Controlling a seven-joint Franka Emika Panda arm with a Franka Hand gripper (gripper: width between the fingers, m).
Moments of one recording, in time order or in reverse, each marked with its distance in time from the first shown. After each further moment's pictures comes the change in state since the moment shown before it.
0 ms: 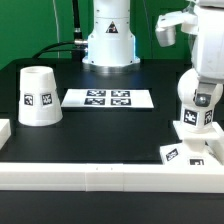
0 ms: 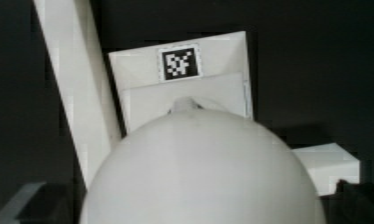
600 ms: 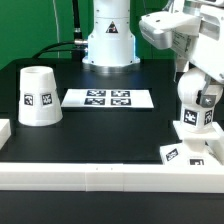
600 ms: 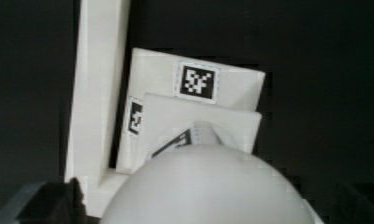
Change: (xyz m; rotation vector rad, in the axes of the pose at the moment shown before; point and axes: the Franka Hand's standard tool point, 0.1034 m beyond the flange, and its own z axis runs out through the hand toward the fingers) arm -0.010 0.005 0.000 -0.012 -0.025 -0.321
